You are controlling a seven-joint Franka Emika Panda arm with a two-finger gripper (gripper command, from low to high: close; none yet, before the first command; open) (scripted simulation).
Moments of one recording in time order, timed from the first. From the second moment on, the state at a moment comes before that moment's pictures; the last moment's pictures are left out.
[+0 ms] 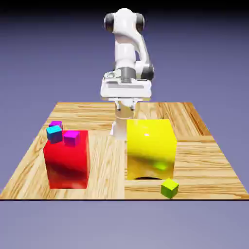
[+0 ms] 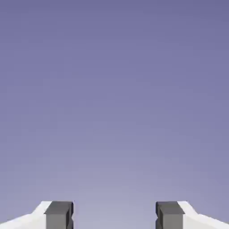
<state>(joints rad) -0.01 -0.53 0.03 -2.78 0.00 3.01 0.78</state>
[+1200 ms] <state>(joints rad) -0.46 0.73 0.73 -1.98 -0.10 2.28 1.83</state>
